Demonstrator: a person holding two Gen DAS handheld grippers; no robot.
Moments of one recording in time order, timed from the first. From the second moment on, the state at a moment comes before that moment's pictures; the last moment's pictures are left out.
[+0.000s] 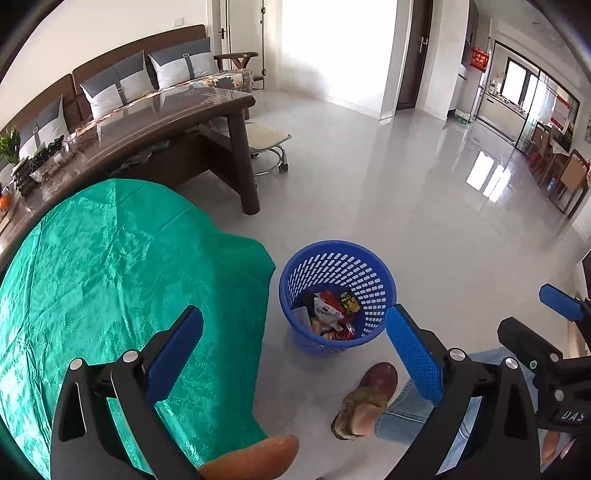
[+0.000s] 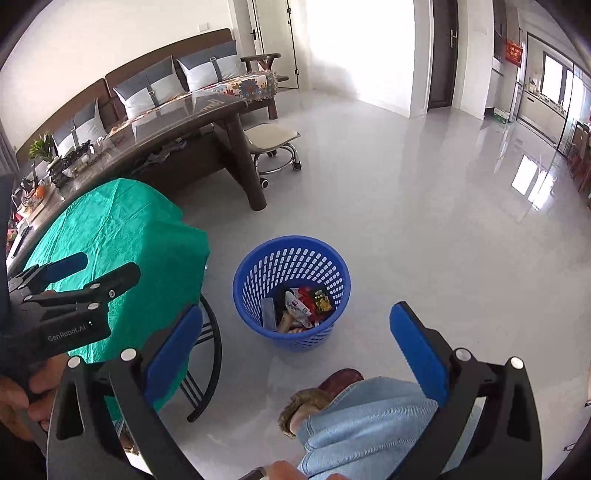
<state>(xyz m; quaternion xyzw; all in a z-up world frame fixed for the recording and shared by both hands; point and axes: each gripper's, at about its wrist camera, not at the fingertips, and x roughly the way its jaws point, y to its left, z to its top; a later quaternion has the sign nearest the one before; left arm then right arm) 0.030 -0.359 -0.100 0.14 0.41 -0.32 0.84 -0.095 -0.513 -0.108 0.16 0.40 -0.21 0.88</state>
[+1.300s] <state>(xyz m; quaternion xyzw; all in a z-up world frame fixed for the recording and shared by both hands) 0.026 -0.361 -0.104 0.16 0.42 -0.31 0.84 -0.093 -0.499 -0.122 0.16 0.44 -0.20 0.86</state>
